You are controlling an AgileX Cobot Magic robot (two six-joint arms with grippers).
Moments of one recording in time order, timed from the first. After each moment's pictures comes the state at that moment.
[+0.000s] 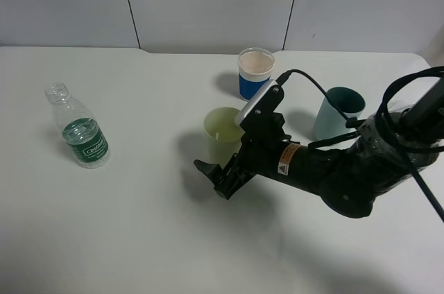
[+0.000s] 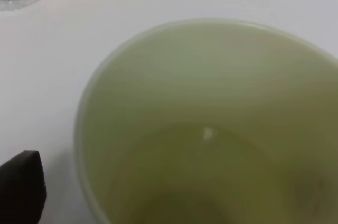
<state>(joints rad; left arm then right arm) 0.02 -0.01 -0.51 0.03 1.05 -0.09 0.74 2.00 -0.50 -0.08 -1.02 -0.22</state>
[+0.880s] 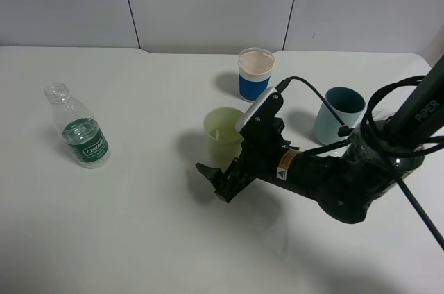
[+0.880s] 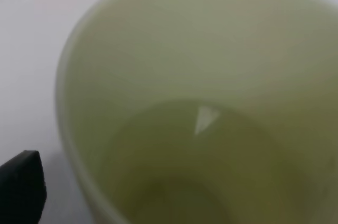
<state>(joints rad) 0.02 -0.01 -0.51 0.03 1.05 -0.09 0.74 2.07 -0.50 -0.06 -1.08 -0.24</state>
